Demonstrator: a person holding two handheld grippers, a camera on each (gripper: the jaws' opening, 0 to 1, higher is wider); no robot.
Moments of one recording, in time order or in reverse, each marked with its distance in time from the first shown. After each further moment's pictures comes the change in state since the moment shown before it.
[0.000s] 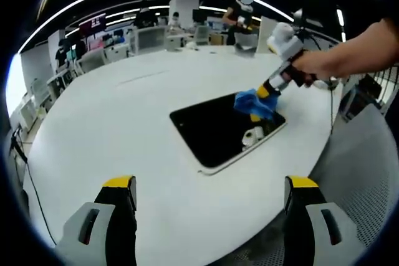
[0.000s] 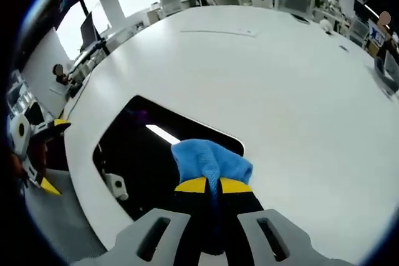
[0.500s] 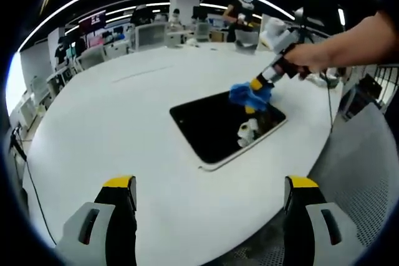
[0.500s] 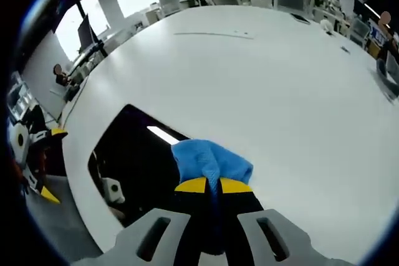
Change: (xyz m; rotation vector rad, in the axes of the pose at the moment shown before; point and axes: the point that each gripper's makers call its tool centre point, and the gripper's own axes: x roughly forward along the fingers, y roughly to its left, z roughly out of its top) left arm 0.002 0.001 -0.005 -0.009 0.019 -0.005; right arm 0.008 -0.008 0.015 -0.017 0.007 -0.004
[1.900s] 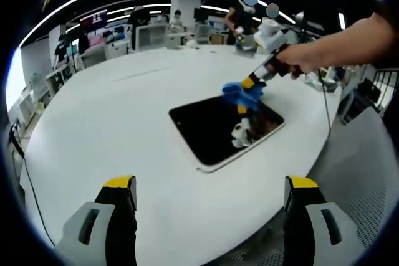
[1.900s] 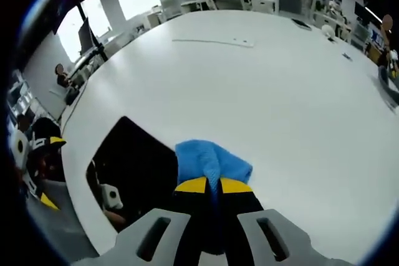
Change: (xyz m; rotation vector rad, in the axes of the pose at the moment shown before) left arm -0.001 -0.002 0.002 -0.014 -0.016 -0.018; right arm 0.002 -0.007 0.022 -0.009 -0.031 0.011
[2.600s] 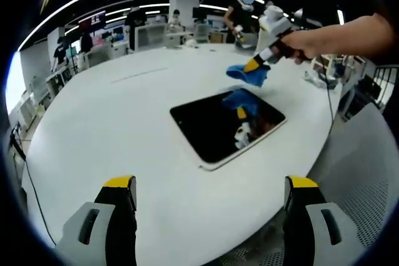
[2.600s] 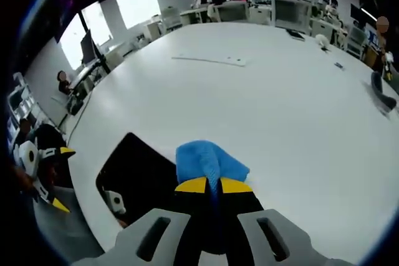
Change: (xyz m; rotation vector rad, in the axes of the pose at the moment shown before) left arm -0.002 0.002 -0.001 0.017 0.007 0.011; right arm -0.033 -0.014 0.022 0.012 -0.063 -0.008
